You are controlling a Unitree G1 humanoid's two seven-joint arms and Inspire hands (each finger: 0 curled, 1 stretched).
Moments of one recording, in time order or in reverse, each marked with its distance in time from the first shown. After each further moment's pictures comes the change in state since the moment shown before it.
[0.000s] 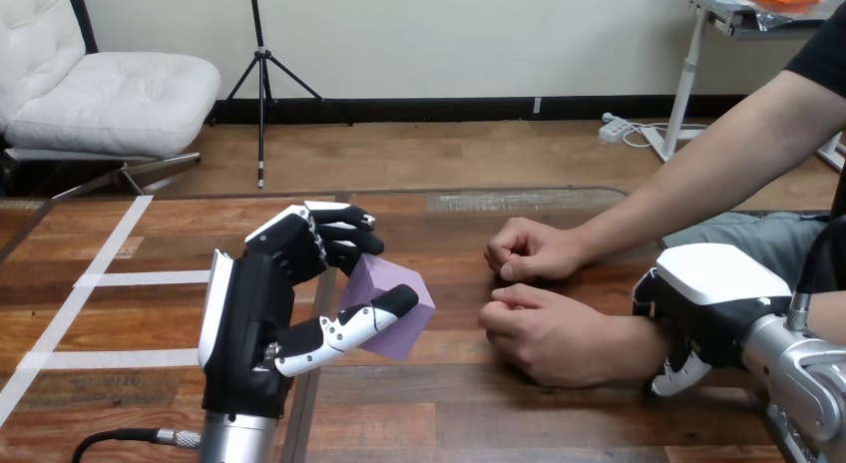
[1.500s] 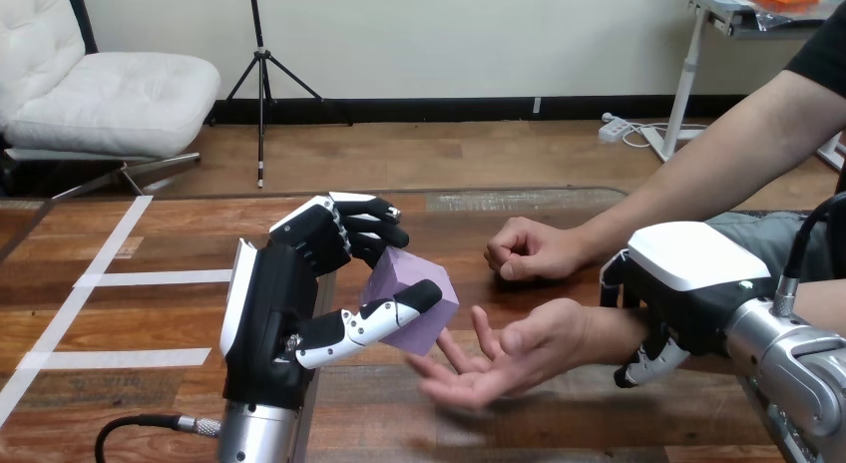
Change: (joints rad) left arm -0.023 -0.028 -0.026 0.000 -0.003 0.004 -0.019; right arm 0.017 0.000 -0.017 -0.158 0.014 -0.008 0.052
